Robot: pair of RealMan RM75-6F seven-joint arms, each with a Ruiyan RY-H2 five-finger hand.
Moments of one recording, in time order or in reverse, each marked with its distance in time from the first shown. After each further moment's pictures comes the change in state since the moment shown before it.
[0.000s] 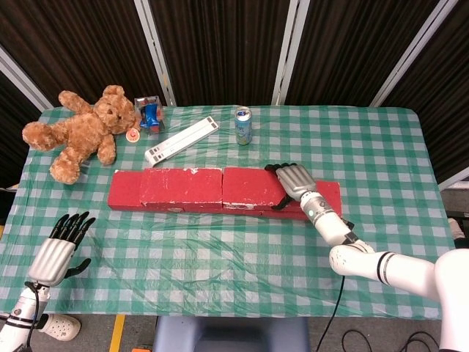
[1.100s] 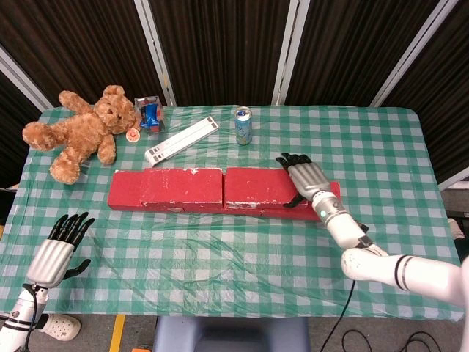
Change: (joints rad) left arm 0.010 0.009 0.002 -0.010 0.017 0.029 -0.006; right arm -0.008 0.159 -0.032 -0.186 0.088 0.082 -0.043
